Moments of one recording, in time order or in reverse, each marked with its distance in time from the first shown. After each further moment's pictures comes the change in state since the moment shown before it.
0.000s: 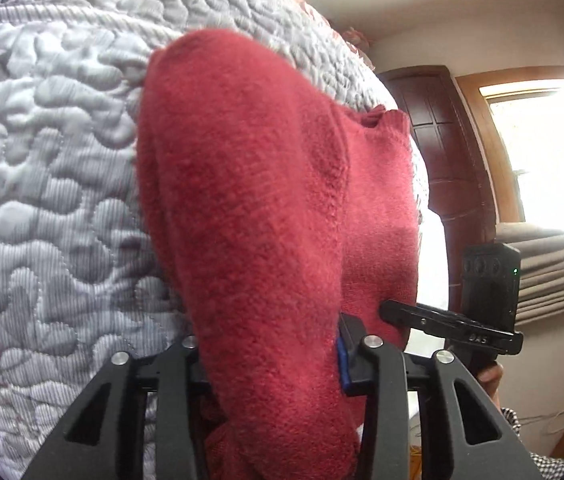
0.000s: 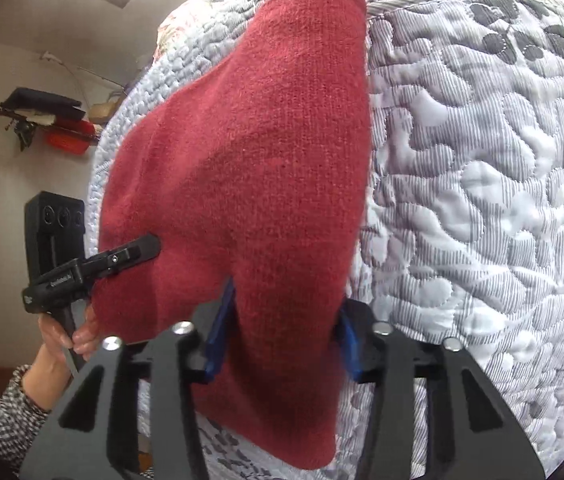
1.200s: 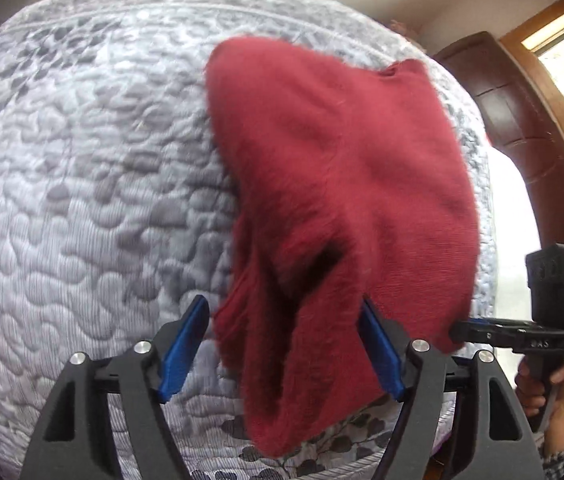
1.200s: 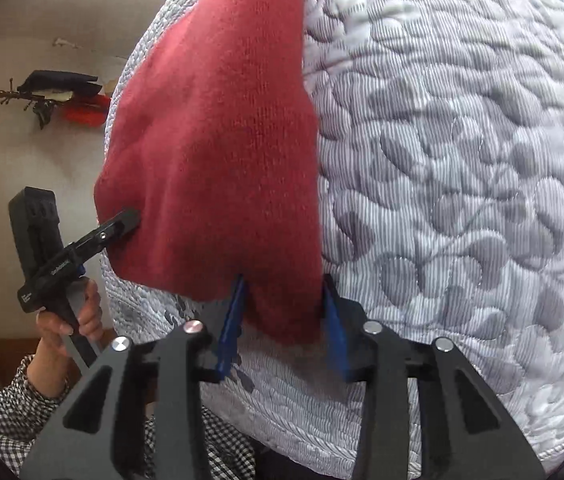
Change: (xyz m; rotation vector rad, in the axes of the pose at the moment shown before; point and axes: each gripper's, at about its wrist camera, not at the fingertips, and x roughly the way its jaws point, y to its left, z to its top) left arm -0.018 -0.062 -0.167 0.074 -0.096 0.452; right arm -0.038 -0.071 -0.150 0.021 0.100 0.078
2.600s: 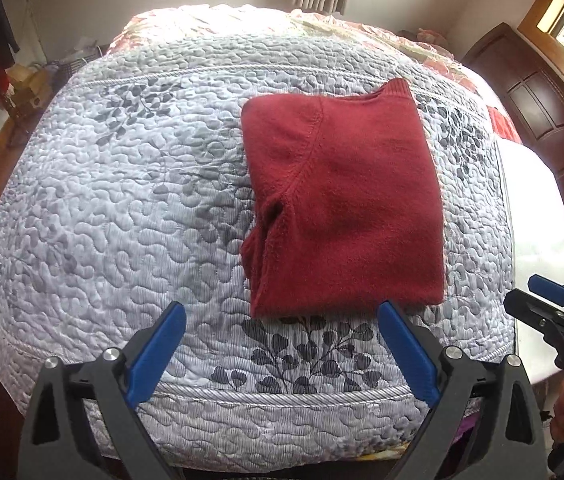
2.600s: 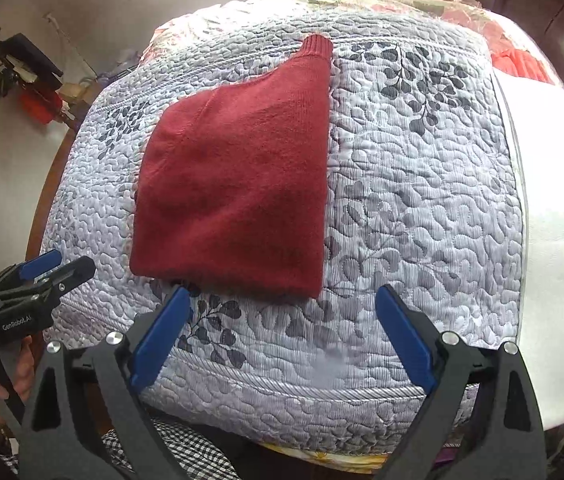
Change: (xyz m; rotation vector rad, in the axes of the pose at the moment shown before) left arm -0.102 -0.089 -0.041 0.050 -0.089 0.281; right arm -0.108 0.126 -0.065 -0.175 -0.281 -0.438
